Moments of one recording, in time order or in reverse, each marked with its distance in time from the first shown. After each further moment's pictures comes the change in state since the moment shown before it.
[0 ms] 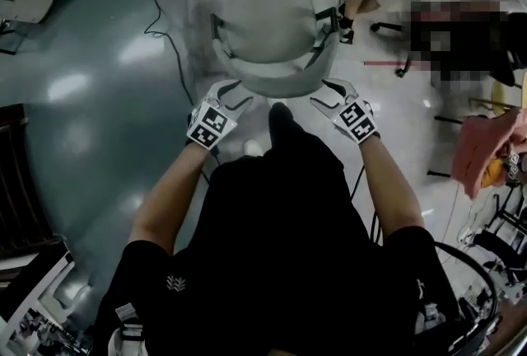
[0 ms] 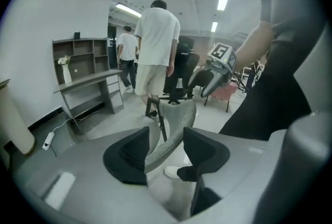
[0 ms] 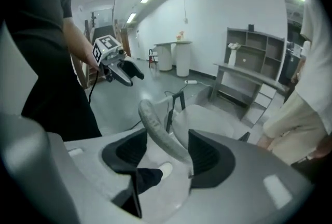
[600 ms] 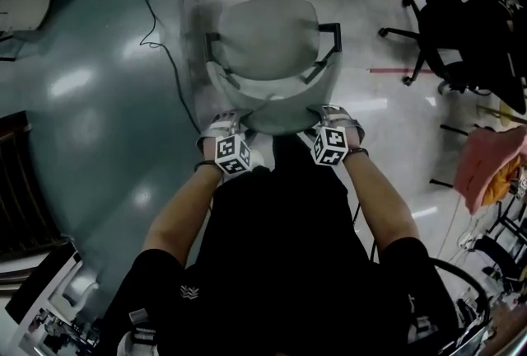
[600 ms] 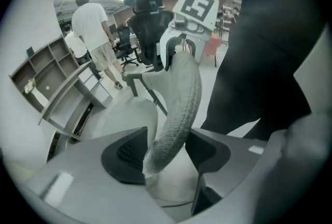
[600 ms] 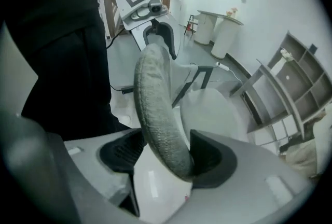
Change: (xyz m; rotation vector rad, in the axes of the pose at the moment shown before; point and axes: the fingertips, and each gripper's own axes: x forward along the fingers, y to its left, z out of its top) left arm 0.110 -0.012 -0.063 0.366 0.346 -0.088; right arm 0.085 -0.018 -0.075 -0.469 0.357 0.147
